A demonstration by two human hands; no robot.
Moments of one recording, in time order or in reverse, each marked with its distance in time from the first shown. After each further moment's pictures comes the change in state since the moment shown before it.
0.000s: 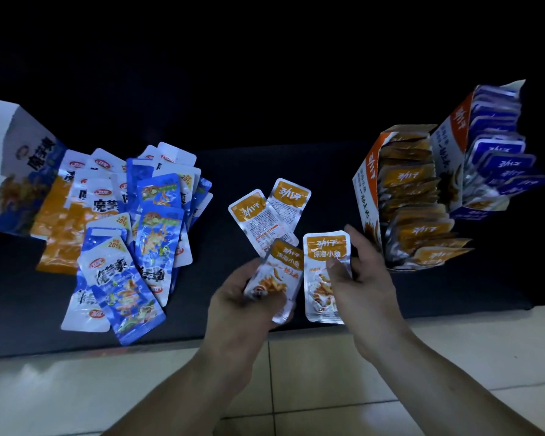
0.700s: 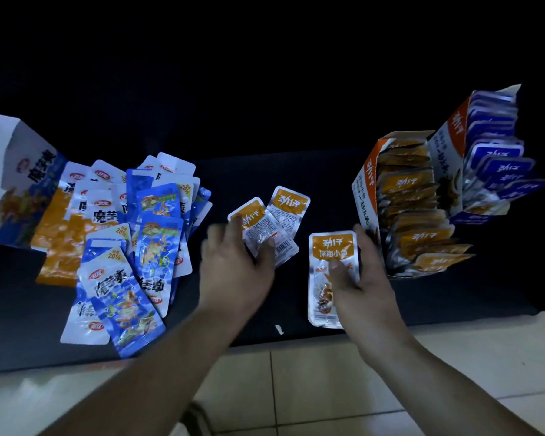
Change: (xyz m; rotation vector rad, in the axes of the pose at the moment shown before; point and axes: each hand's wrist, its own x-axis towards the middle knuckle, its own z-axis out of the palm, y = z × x) left_hand 0.066 0.023 -0.002 1.011 0.229 0.486; right_hand -0.001 -0.005 -0.001 0.017 -0.022 -0.051
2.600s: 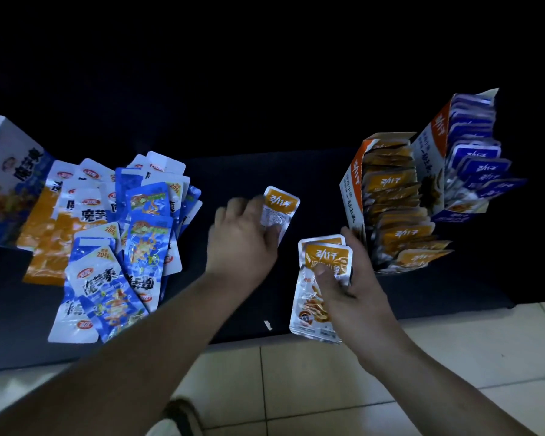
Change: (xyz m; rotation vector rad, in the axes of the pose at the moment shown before) left_hand 0.028 0.024 0.006 0.233 -0.023 0.289; right_hand -0.012 -0.001 -0.014 0.055 -0.111 0.030
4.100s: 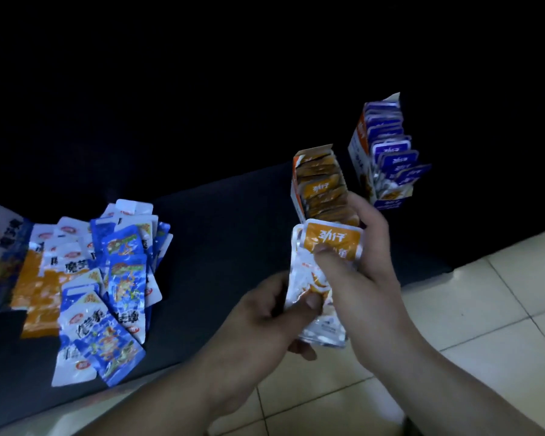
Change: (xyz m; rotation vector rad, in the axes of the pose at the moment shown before) left_hand -0.095 0.105 -0.076 -1.077 -0.736 -0.246; right_hand -0.063 -0.074 -0.048 0.243 0.150 -0.230
